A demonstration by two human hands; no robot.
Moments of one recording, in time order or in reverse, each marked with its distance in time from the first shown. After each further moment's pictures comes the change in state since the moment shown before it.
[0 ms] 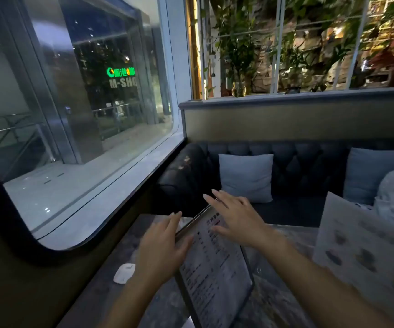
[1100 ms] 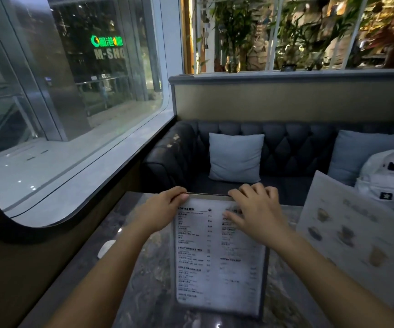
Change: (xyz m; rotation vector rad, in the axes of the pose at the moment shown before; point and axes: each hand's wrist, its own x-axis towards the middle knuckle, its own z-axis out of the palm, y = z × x) left_hand 0.053 -0.002 0.023 -0.296 -0.256 -0.007; right_hand -0.059 0.011 -0.015 -0.208 0.168 0.201
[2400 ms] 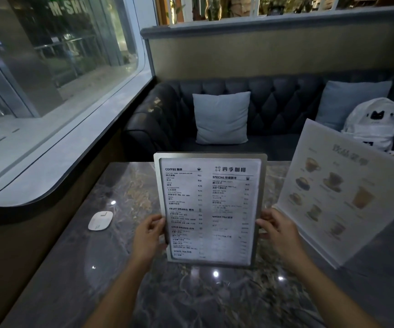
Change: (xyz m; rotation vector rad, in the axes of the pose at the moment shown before) left_hand -0.079 -0.072 0.110 -0.781 0.140 -0.514; right_hand -0.137 0.030 0.082 1.085 -0.072 0.770
